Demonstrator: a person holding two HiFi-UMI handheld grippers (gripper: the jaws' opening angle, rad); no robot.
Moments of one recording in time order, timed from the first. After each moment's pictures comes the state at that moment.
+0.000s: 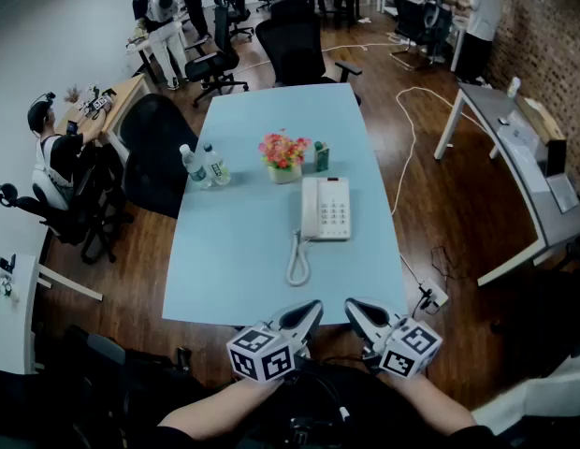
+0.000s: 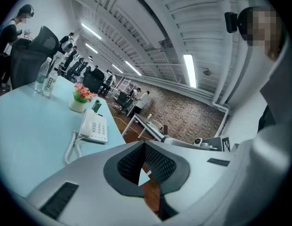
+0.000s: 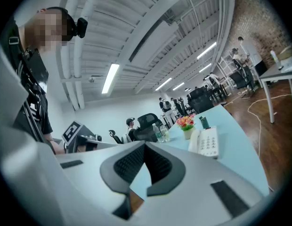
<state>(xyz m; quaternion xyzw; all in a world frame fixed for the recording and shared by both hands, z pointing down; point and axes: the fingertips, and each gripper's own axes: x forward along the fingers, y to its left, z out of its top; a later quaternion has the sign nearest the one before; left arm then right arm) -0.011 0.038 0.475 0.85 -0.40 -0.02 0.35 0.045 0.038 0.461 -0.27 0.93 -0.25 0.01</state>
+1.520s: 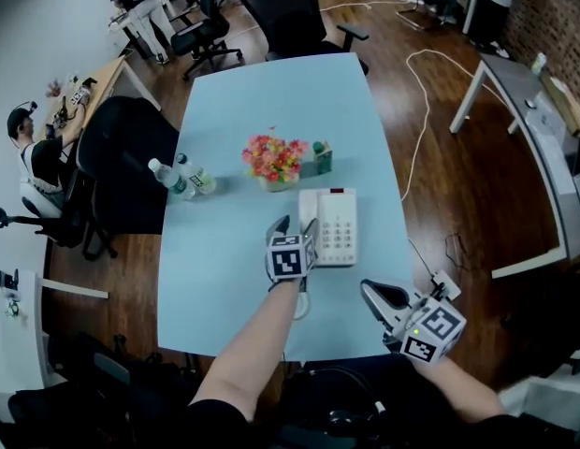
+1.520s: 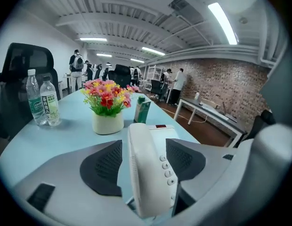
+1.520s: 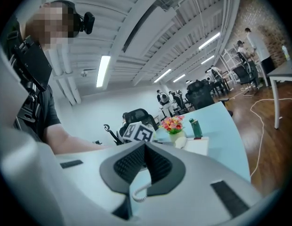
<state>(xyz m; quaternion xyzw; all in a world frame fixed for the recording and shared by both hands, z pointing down) -0.090 -0.311 0.627 0.73 -0.60 0.17 0.29 0.054 -0.145 0.487 -0.25 0.93 -0.25 -0.04</state>
